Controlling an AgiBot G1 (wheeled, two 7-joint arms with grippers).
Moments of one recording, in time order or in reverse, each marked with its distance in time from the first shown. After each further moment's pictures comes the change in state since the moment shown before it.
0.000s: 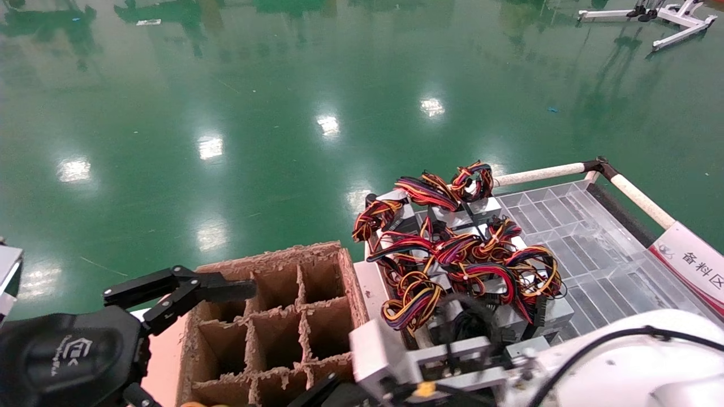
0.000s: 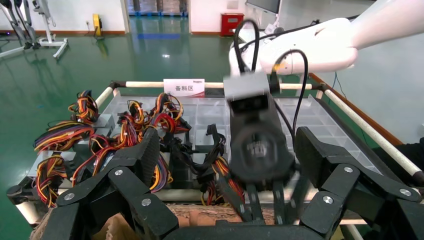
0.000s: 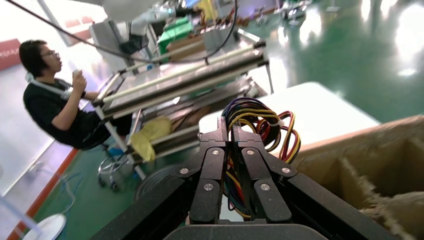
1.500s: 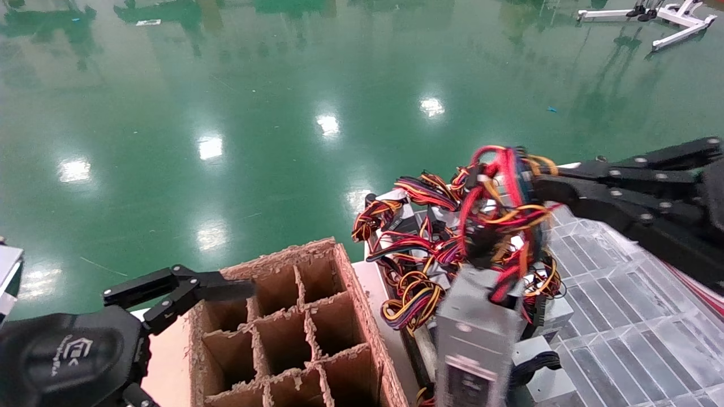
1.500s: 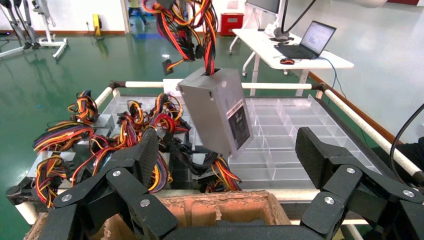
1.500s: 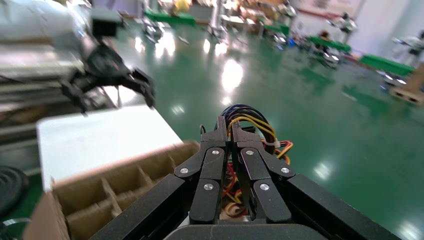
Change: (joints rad) left arm 0.000 0.000 0.000 0.000 0.000 0.000 0.000; right arm 0.166 0.670 0.209 0.220 0.229 0.037 0.010
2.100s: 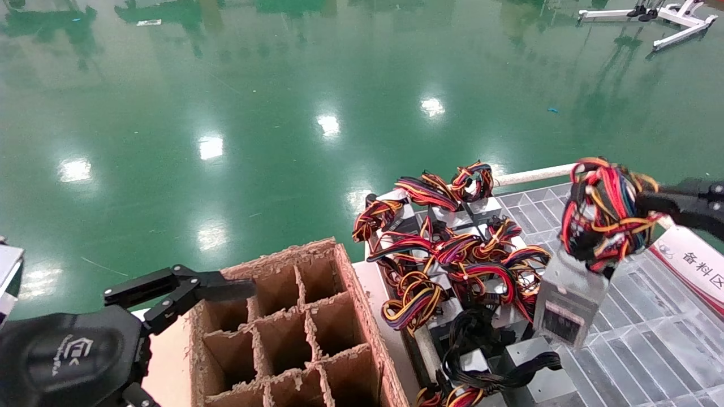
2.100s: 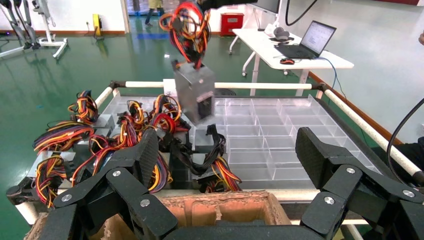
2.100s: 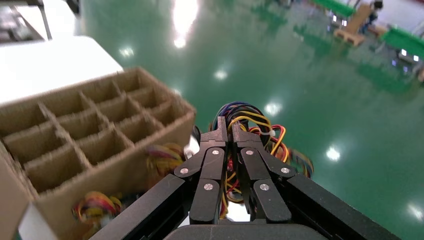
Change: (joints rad) left arm 0.000 0.000 0.000 0.000 0.000 0.000 0.000; right arm 0.103 0.140 -0.033 -0.124 -0.164 -0.034 -0.045
